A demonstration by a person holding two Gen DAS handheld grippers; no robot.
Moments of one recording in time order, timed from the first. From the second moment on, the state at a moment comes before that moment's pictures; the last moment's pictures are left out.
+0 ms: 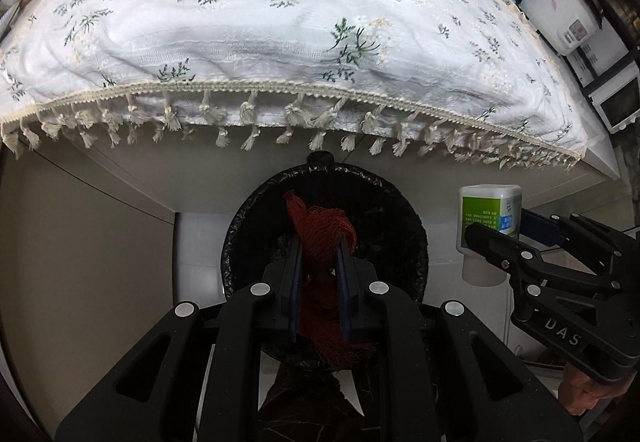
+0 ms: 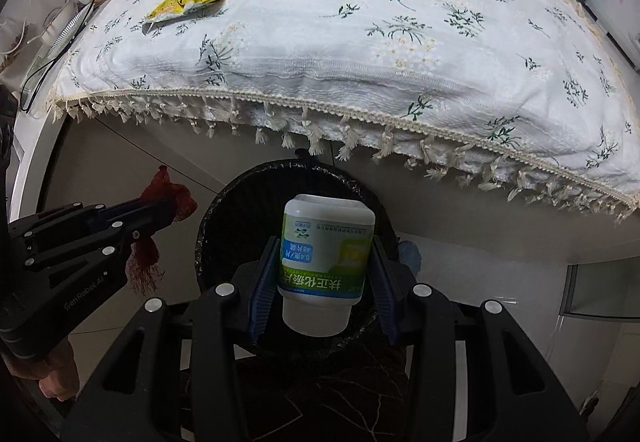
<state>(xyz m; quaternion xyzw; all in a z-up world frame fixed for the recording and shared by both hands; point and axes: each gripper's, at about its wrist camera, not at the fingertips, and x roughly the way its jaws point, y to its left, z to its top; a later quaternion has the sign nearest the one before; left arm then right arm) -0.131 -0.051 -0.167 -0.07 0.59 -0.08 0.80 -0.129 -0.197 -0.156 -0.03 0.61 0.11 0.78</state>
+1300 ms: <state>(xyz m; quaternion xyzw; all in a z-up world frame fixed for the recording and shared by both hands) -0.113 -0.098 -0.255 -0.04 0.61 -0.12 0.78 -0.123 -0.248 -0.220 -0.02 0.65 0.08 0.76</state>
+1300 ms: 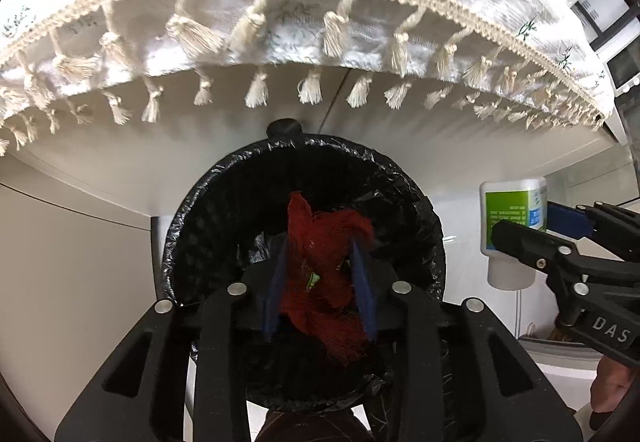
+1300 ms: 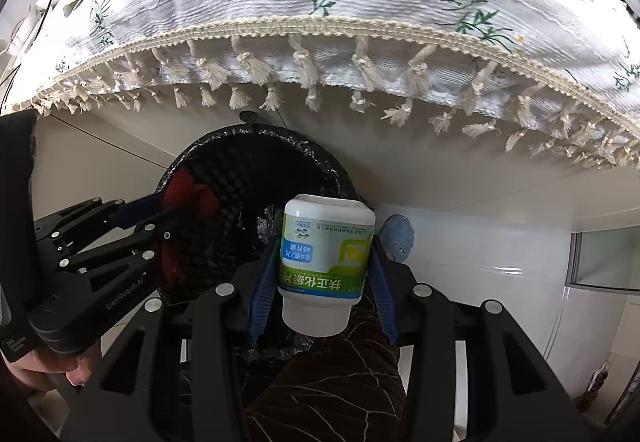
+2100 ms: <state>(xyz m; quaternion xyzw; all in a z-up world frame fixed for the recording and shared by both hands) -0.132 -0.022 -0.216 -0.06 0.57 -0.02 0.82 -0.107 -0.187 -0.224 -0.04 0.64 0.12 0.76</state>
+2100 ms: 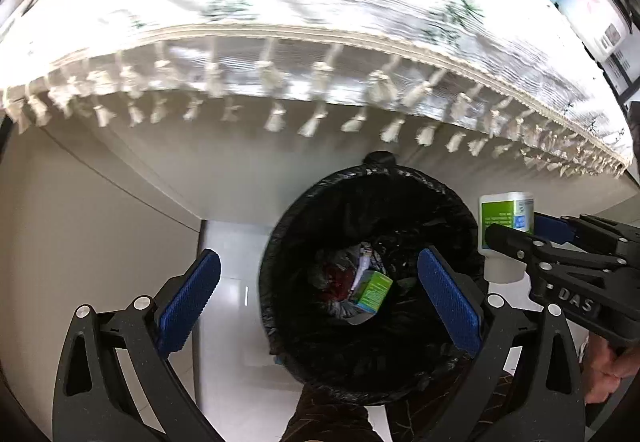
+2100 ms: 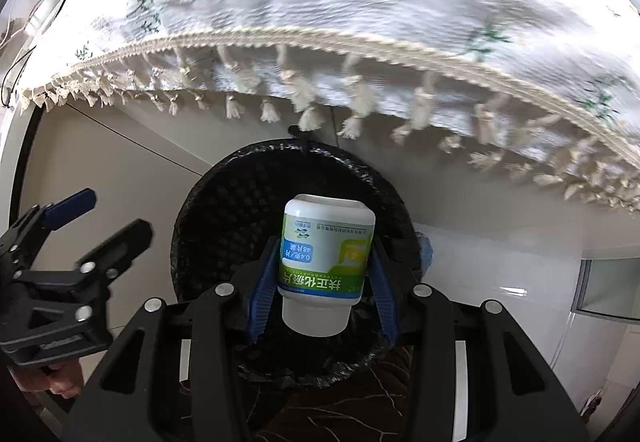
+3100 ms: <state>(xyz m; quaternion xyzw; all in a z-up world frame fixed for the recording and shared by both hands) -0.130 -0.005 -0.188 -0.07 0.58 -0.01 0.81 -0.094 -0.195 -0.159 -0.06 0.58 0.10 0.81</state>
